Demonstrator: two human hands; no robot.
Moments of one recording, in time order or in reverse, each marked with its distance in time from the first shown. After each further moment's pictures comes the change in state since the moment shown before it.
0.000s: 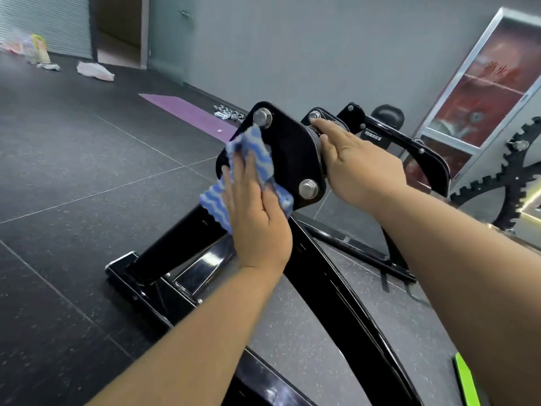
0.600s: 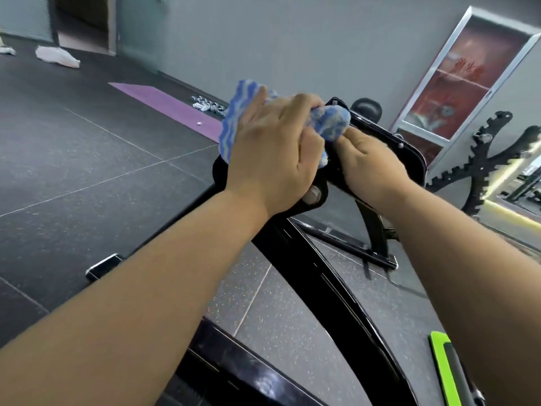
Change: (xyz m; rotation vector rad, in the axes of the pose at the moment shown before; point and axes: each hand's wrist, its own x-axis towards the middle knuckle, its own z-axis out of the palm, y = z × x) left_hand 0.078 0.060 -0.010 0.251 -0.236 0.596; right_hand 0.003 0.003 -0.007 0.208 0.011 0.139
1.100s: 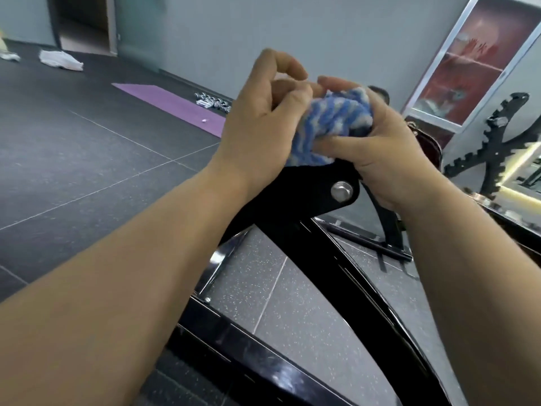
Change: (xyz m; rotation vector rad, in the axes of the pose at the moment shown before) left_hand 0.014 -0.025 -0.031 -0.697 -0.115 -0.428; right_hand -0.007 -0.037 0.010 1.039 -0.126 -0.186
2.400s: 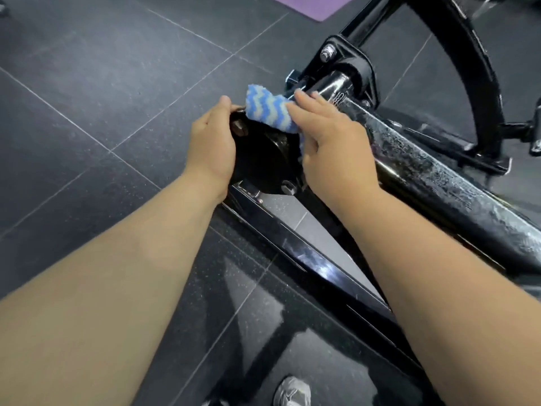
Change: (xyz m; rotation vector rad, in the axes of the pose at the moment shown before) left_hand 0.023 0.034 0.034 0.269 0.450 -0.852; right_hand 0.008 -0.006 -0.029 -0.600 -0.036 0.096
